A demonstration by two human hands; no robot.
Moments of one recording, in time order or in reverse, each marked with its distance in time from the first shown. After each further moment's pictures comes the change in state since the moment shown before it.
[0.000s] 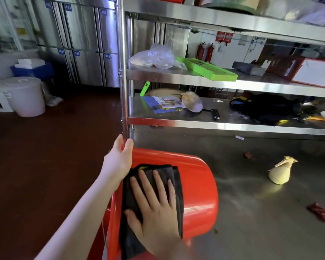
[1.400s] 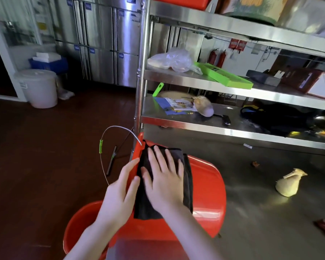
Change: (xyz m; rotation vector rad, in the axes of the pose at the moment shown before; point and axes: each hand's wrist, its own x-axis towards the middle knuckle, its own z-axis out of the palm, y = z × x) left_hand -0.075 -0.061 -0.021 -0.001 -0.010 0.420; right_hand 0.065 -0.010 -0.018 -0.020 -0.112 0.130
